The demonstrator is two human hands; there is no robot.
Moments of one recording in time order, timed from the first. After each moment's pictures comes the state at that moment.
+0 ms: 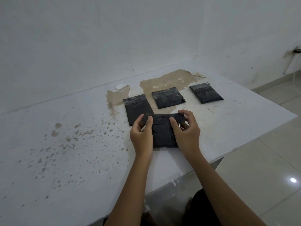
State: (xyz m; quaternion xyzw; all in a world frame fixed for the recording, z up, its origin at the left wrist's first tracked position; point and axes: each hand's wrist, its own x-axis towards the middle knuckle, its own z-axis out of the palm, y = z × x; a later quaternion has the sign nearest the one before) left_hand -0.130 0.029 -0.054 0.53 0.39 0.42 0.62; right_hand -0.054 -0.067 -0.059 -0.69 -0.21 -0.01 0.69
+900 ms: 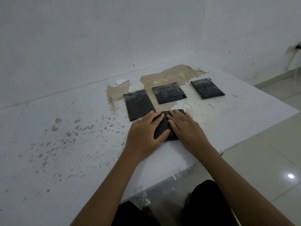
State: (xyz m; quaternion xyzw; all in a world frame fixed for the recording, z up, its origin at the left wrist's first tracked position) left_hand -0.156 0.058 -0.061 0.96 0.14 0.21 0.09; right_hand -0.028 -0.082 -0.070 -0.81 -0.51 -0.11 0.27
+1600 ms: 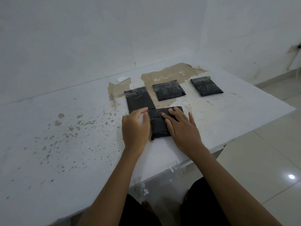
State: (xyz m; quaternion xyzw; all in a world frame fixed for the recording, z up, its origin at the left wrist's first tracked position) left_hand -0.161 0.047 -0.056 0.81 0.32 0.40 0.28; right_hand -0.052 -0.083 -0.074 -0.86 -0.45 -0.07 0.22
